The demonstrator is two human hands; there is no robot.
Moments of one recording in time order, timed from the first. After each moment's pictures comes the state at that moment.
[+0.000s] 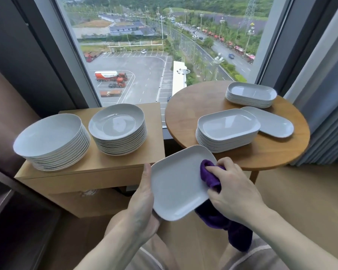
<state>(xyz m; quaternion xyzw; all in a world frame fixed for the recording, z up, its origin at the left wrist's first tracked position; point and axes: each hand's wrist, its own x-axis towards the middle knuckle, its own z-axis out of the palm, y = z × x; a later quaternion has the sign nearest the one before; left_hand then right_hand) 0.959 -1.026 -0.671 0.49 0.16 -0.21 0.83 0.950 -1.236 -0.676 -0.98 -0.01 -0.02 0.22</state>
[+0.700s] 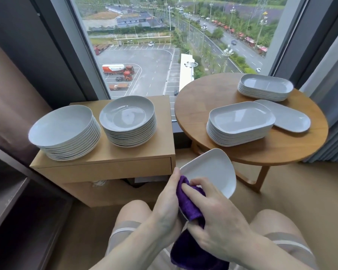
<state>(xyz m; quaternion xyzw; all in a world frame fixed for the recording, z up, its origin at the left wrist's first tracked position) 0.937 -1.041 -0.680 0.45 0.19 -0.27 0.83 0.904 -1.175 -0.691 -0.92 -0.21 -0.03 0.33</state>
